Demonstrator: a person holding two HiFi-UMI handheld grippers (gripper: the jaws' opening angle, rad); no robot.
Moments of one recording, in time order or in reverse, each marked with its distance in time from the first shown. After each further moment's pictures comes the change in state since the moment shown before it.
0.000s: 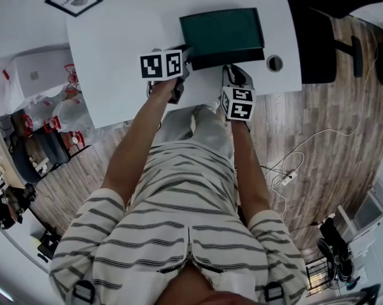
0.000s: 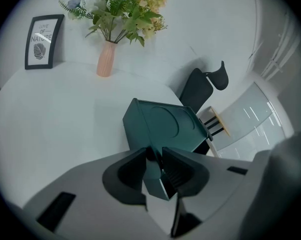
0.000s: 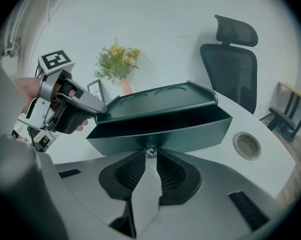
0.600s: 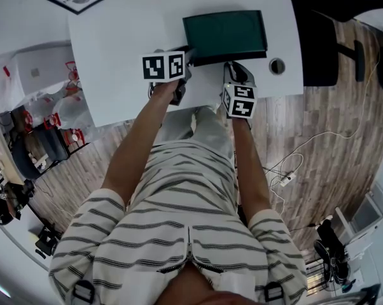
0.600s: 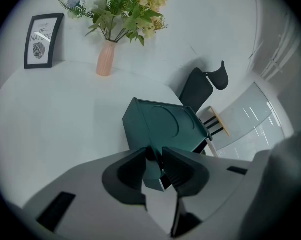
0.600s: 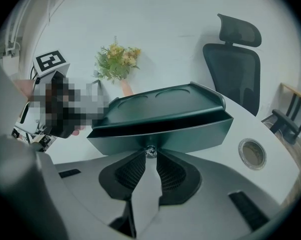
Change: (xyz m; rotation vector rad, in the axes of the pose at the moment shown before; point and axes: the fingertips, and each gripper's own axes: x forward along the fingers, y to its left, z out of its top) left arm 0.000 -0.001 -0.001 -0.004 0.006 -0.003; right arm 0.010 -0.001 0.013 -0.011 -0.004 0.010
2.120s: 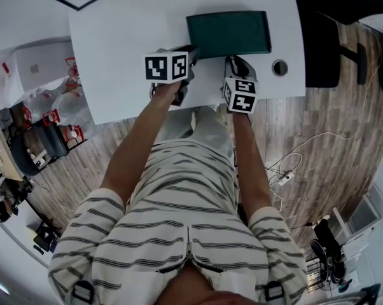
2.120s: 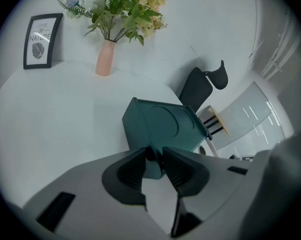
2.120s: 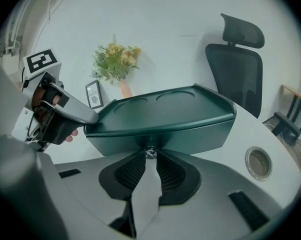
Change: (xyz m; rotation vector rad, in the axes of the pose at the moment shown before) left arm 0.002 0.000 0.001 0.007 0.005 -0.005; right arm 0.017 -0.001 0.016 -0.008 -0.007 -0.004
